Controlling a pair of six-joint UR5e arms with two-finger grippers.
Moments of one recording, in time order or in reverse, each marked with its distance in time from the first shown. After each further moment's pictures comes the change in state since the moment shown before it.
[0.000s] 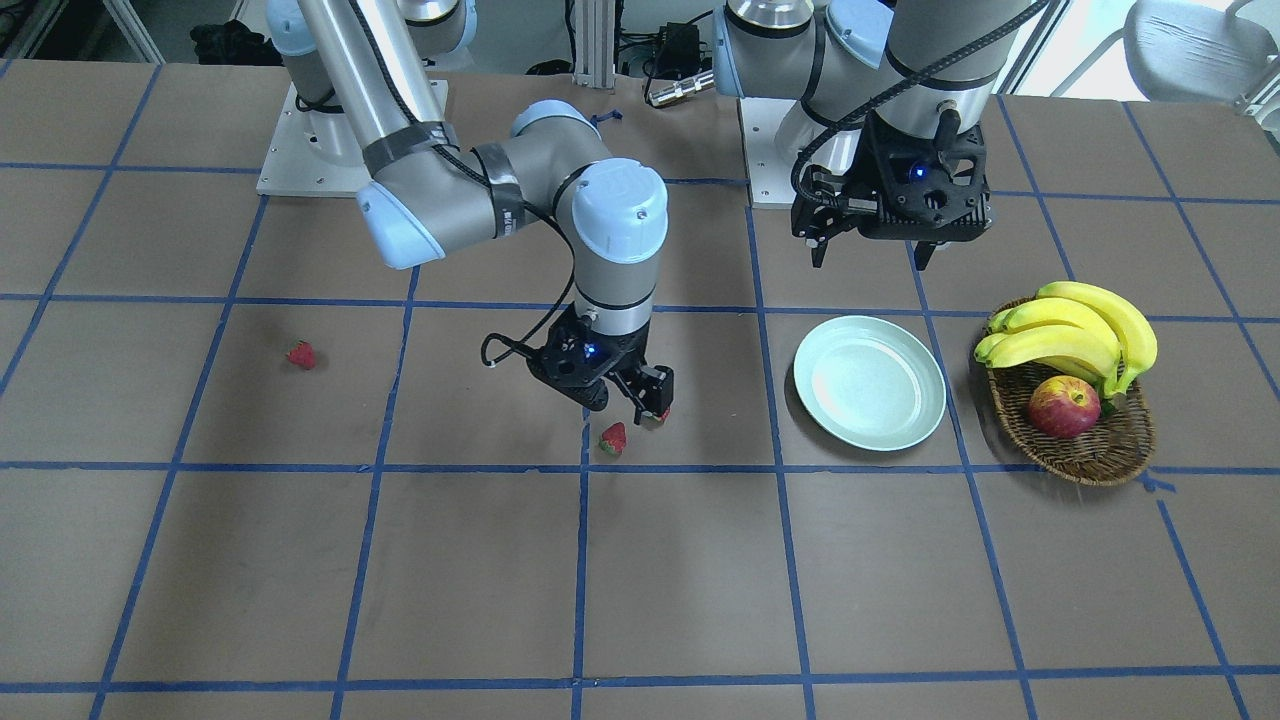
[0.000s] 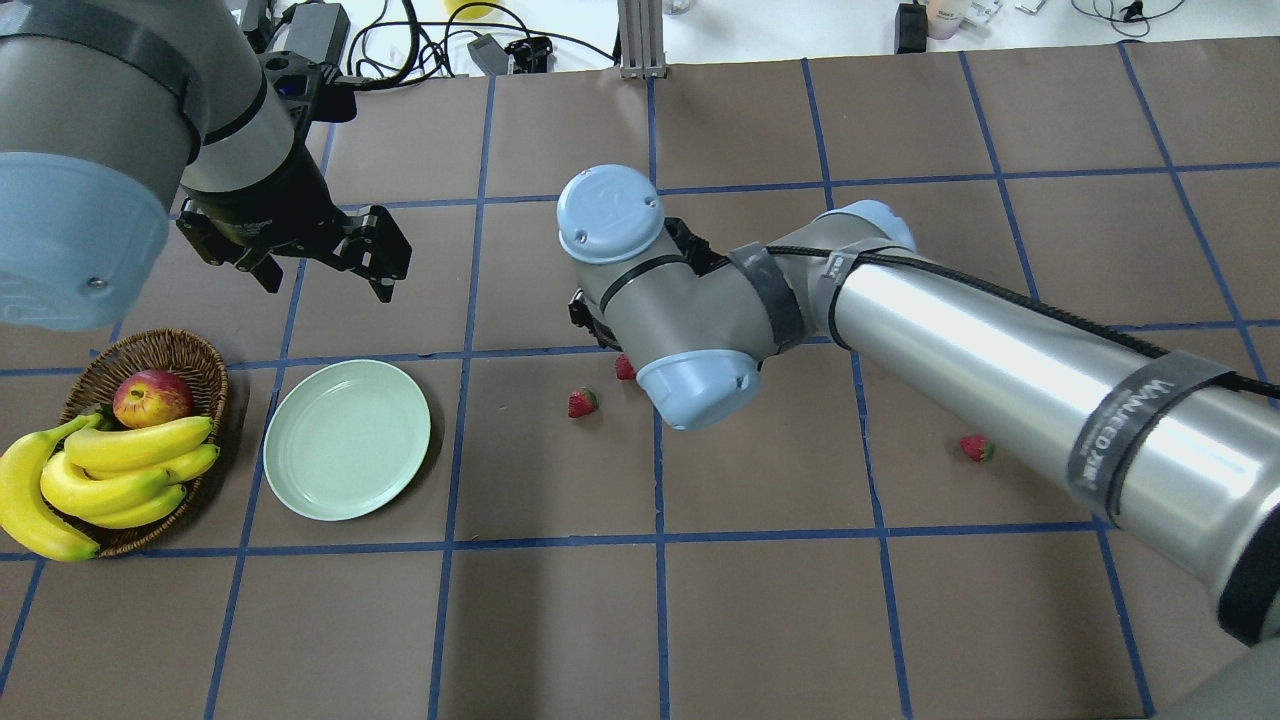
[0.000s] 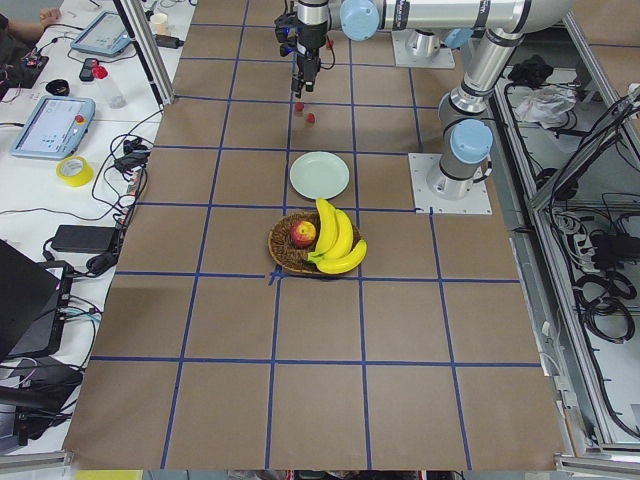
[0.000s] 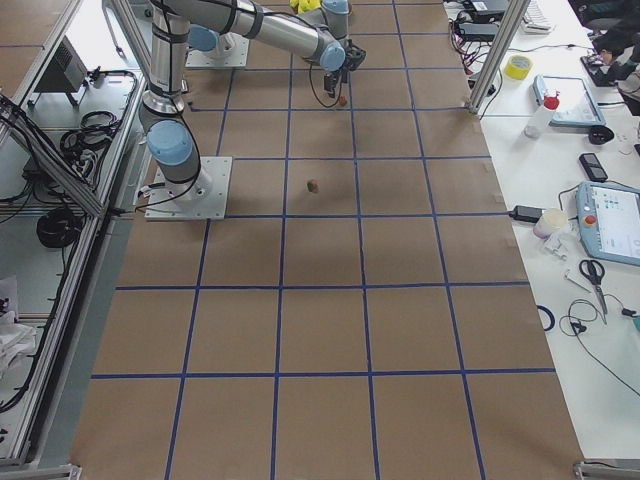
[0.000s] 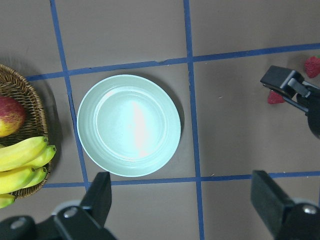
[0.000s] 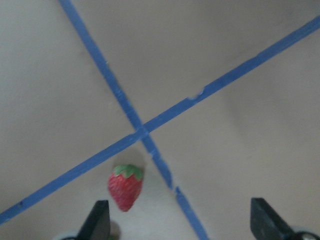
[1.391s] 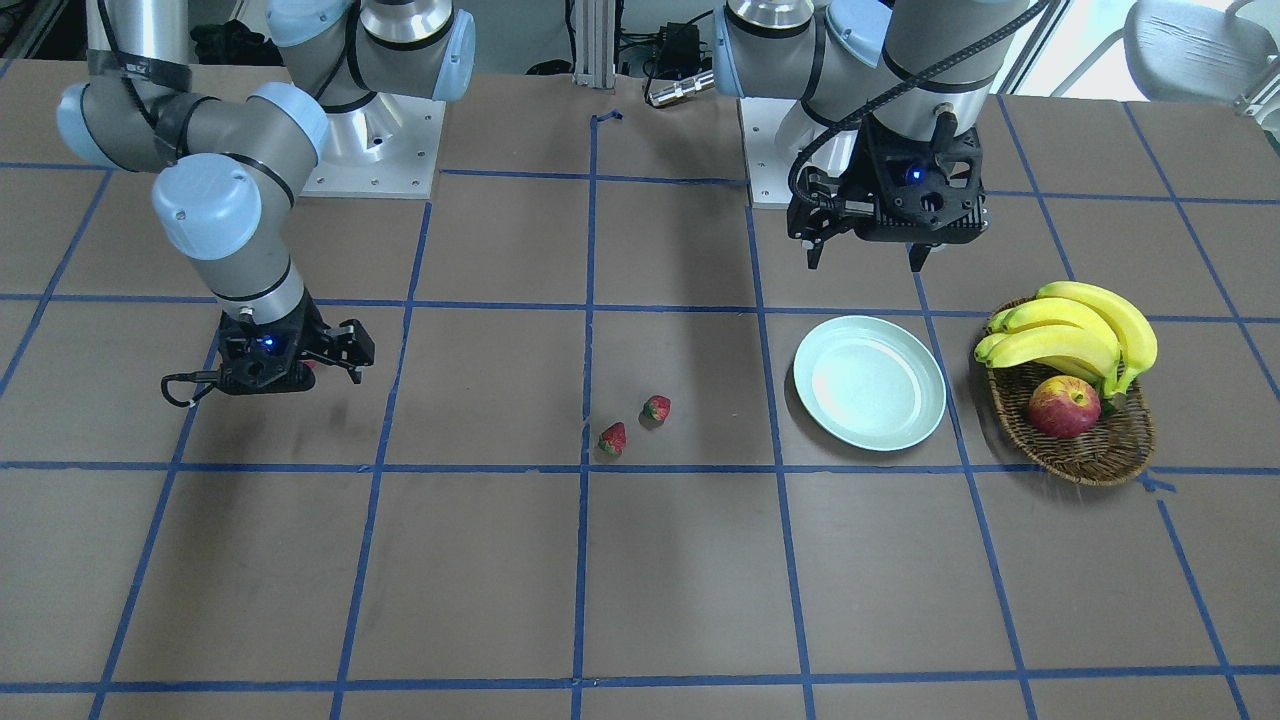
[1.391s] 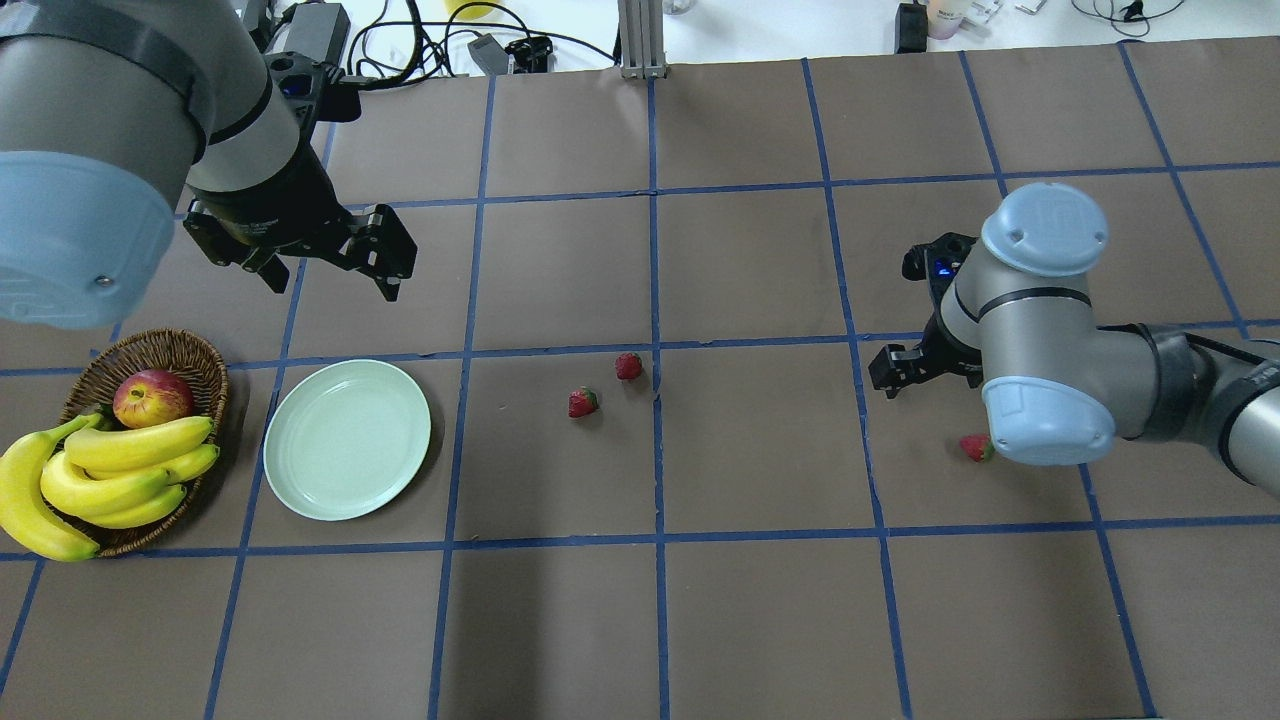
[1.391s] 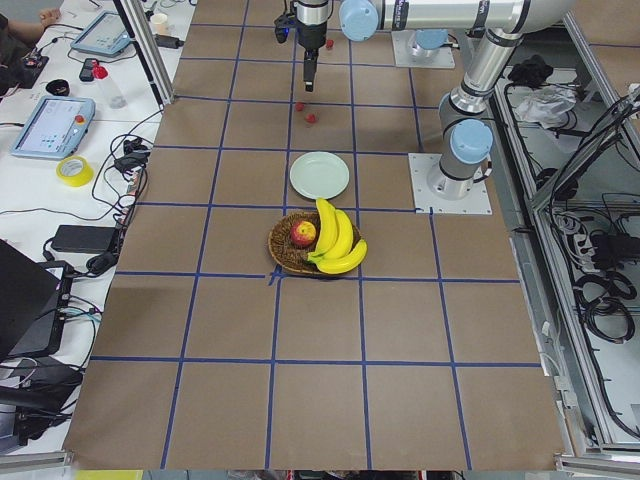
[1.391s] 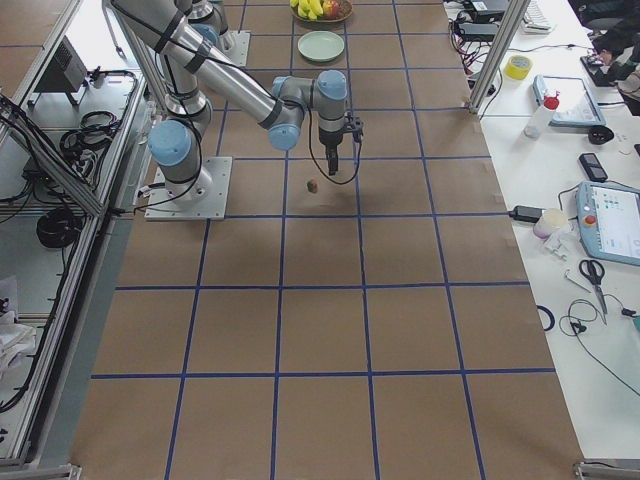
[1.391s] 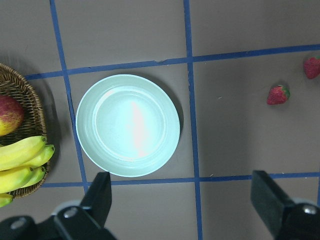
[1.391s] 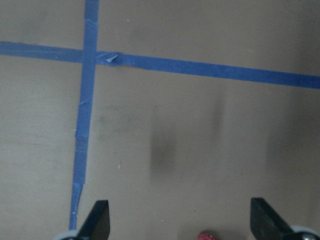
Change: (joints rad) left arm -0.003 -0.004 0.000 0.003 -0.010 -0.008; right arm -0.617 -0.243 0.454 -0.179 0.051 -1.280
